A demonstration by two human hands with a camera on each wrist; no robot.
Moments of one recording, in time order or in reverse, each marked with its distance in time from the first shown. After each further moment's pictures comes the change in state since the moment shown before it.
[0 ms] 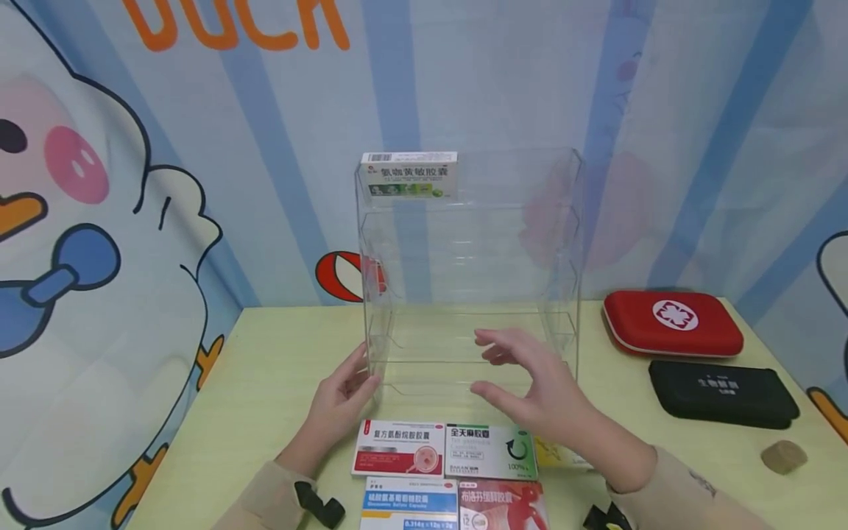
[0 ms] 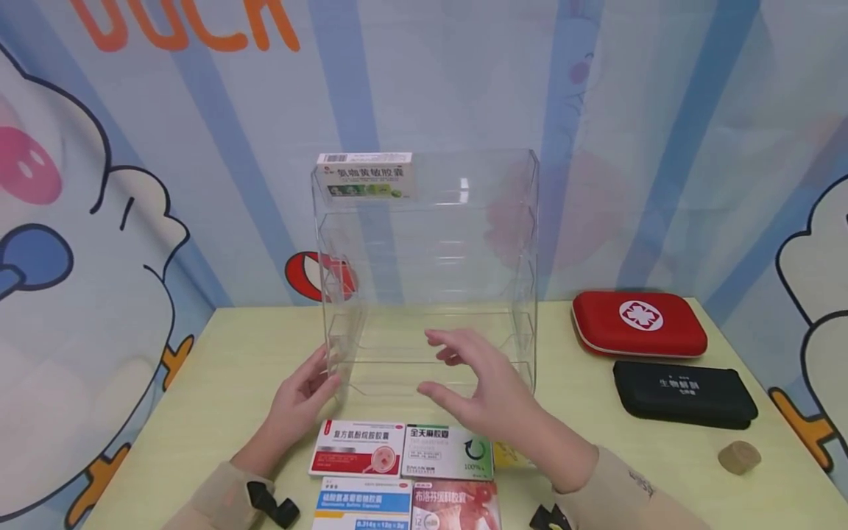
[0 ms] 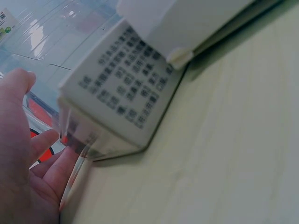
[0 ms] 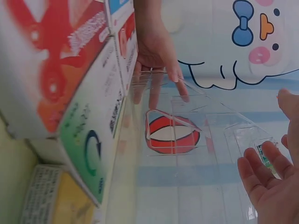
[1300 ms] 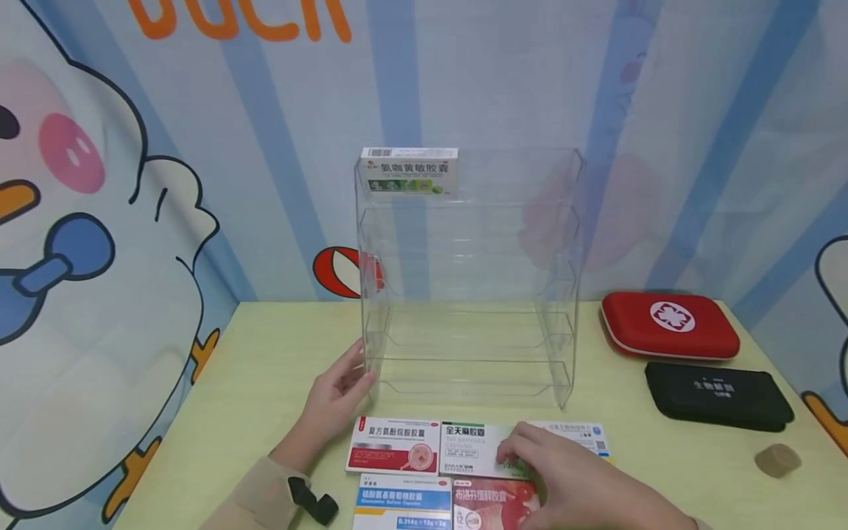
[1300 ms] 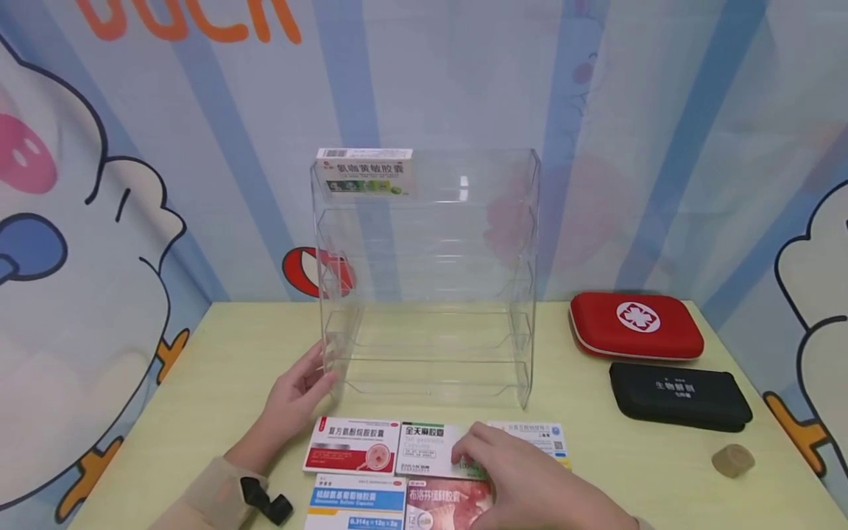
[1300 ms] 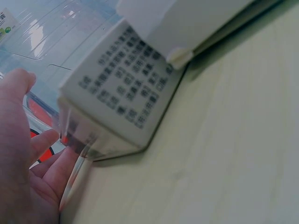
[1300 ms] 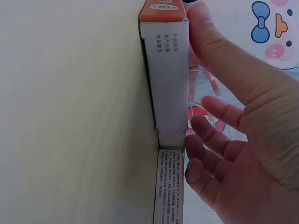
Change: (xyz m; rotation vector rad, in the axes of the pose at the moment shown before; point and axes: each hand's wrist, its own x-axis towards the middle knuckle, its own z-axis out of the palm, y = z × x) left_hand 0.000 -0.001 -0.001 0.026 -0.009 0.010; right_hand -0.083 0.012 -0.003 0.059 -0.711 0.577
